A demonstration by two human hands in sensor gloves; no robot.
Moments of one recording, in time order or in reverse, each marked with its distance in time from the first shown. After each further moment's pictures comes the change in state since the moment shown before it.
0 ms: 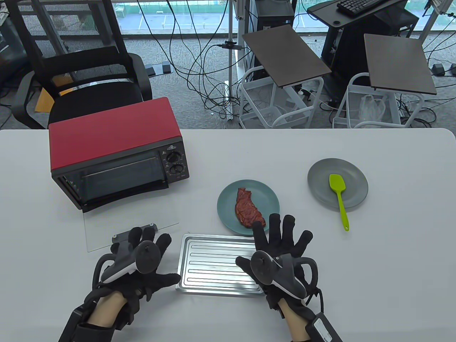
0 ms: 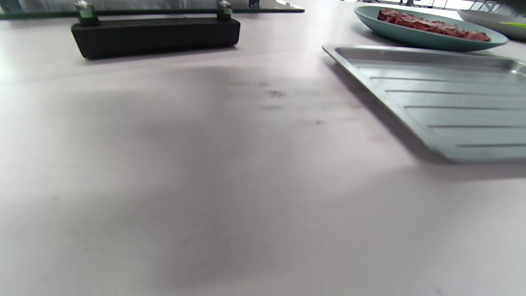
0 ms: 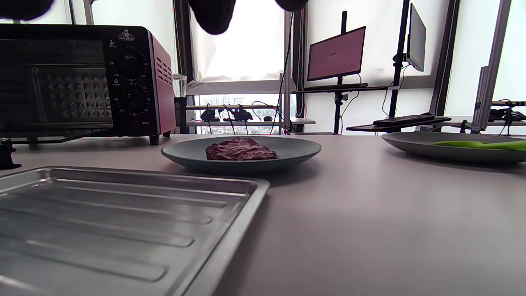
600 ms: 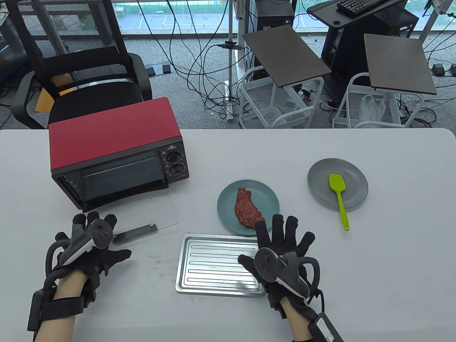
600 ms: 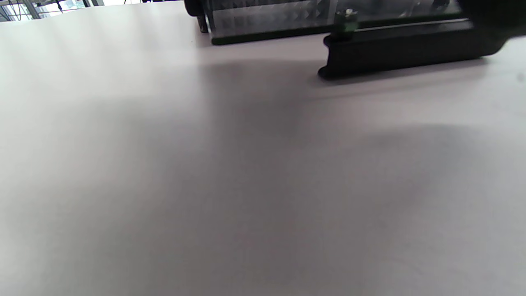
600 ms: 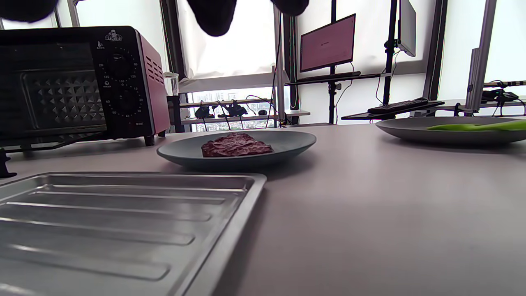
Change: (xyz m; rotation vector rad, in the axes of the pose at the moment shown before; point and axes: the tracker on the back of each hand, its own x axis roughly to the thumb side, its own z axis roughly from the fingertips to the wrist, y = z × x) left_hand -0.121 0.003 -0.025 -0.008 0.355 0.020; right_hand -0.008 0.001 -0.002 0.025 0.030 -0.049
